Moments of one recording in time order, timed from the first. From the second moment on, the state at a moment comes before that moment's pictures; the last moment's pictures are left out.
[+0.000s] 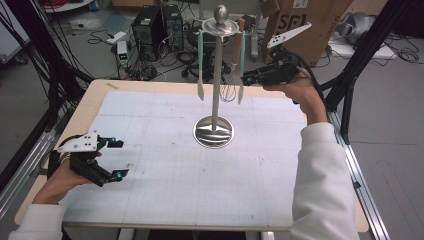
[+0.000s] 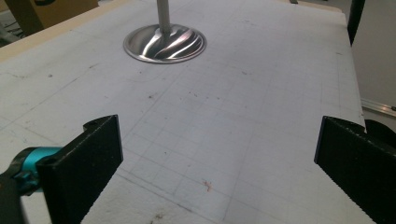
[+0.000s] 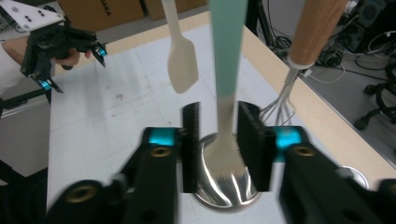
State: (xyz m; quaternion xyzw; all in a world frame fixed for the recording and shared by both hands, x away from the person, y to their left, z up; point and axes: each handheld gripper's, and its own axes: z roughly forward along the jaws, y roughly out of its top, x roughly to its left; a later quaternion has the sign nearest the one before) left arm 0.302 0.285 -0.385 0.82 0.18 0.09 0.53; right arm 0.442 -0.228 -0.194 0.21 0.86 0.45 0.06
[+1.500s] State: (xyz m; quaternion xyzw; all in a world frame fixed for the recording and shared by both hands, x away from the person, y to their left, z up) left arm 0.302 0.283 -0.381 0.82 0.18 0.10 0.53; right arm 0.321 -0.286 -0.283 0.22 0.83 0.49 0.11
